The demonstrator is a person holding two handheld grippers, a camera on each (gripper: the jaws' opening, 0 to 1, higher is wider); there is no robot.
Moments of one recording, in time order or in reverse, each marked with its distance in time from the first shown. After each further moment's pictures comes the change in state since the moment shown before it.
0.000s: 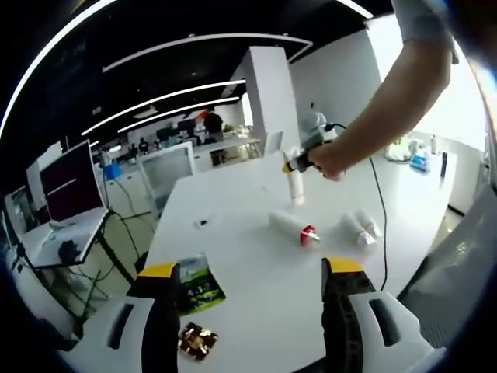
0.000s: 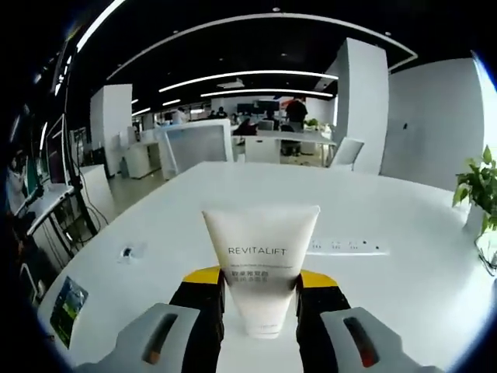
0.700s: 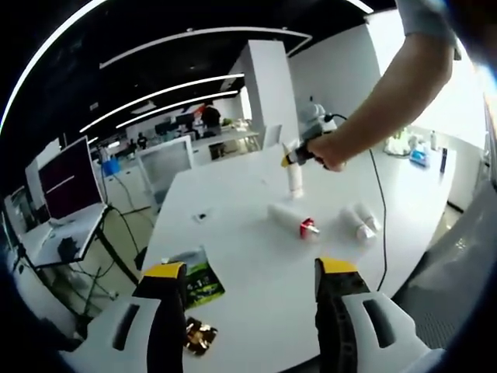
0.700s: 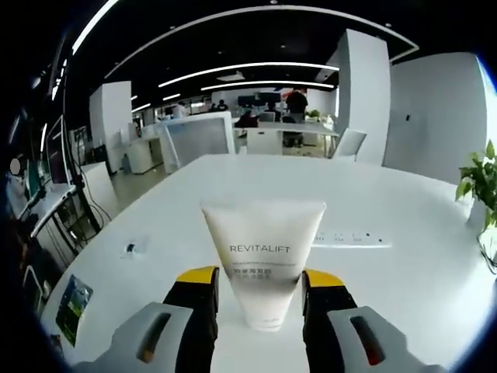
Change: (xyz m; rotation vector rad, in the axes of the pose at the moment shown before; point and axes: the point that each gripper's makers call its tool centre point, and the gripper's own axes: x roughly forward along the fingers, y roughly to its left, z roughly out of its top) left arm 0.000 -0.001 -0.007 0.005 0.036 -0.003; right arm 0.000 0.003 -0.005 0.006 0.066 0.033
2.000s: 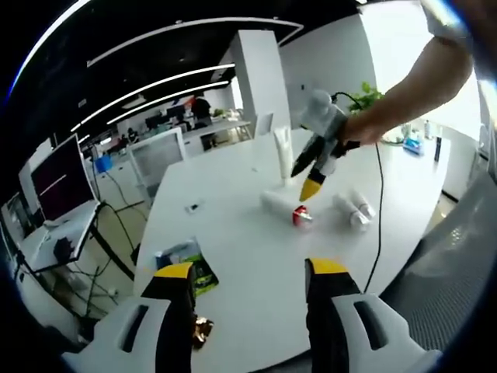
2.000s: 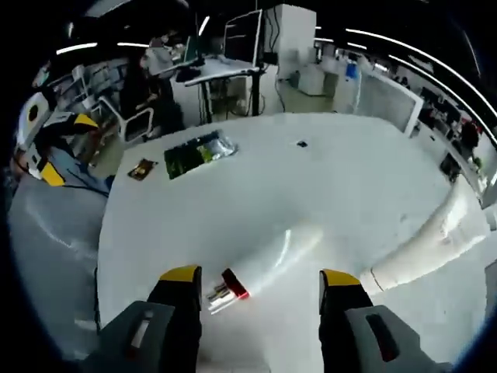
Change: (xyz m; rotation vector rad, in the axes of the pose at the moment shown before) left arm 0.000 -0.010 -0.011 0.035 0.068 -0.044; right arm -0.099 0.098 -0.109 -0.827 0.352 0.771
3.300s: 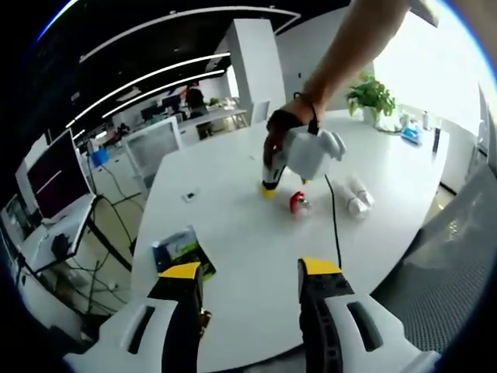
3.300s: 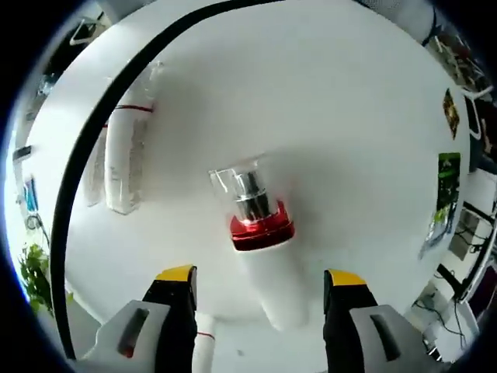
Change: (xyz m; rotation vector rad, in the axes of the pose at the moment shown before) left arm 0.003 -0.003 -0.014 0.012 0.072 -0.015; right arm 0.063 -0.009 -0.042 -1.920 0.566 0.404
